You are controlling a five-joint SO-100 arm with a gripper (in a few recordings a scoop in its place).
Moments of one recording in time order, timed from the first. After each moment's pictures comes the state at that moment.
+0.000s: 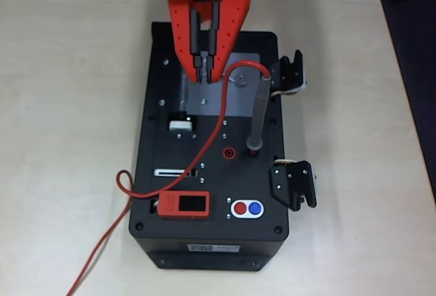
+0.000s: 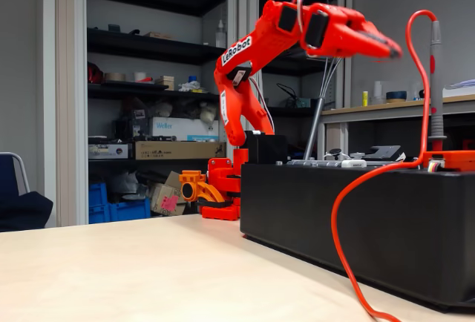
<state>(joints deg) 0.2 127.7 112.1 38.9 92.4</state>
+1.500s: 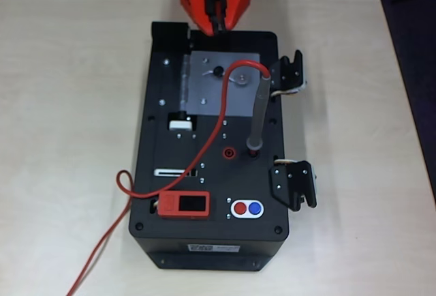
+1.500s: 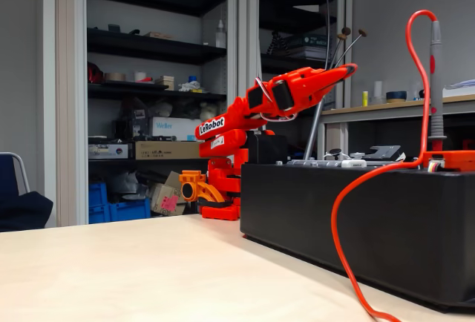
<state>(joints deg) -1.8 189.4 178.9 0.5 108.2</state>
